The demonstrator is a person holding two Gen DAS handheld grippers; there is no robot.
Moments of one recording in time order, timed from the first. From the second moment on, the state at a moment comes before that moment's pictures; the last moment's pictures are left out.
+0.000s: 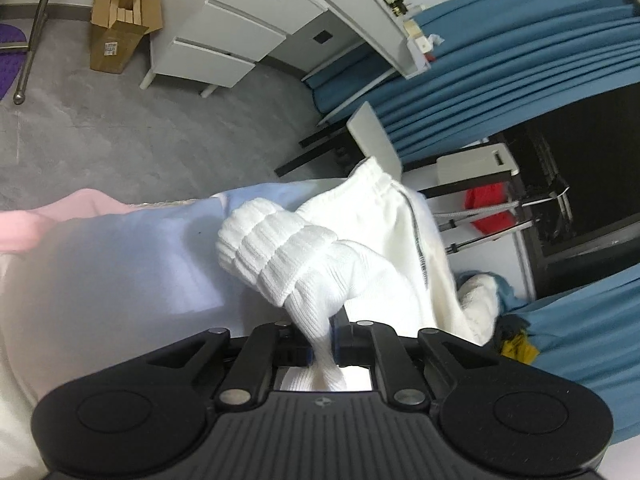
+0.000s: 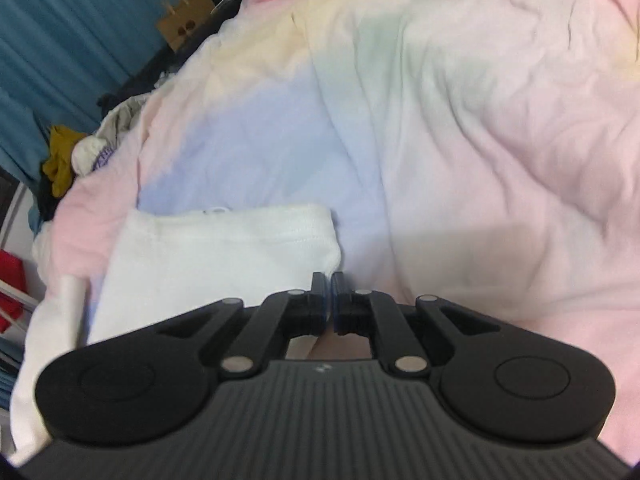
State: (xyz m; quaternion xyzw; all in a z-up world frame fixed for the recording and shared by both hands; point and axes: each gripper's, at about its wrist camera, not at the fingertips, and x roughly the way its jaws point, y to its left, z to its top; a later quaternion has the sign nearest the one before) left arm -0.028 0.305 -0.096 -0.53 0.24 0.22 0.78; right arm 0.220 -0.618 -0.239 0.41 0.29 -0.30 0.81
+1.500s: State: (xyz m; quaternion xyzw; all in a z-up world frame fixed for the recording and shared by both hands) left arm 0.158 -0.252 -0.053 0.28 0.21 -0.26 0.90; right arm 0.177 -0.468 -0.144 0.29 0.17 -0.20 0.92
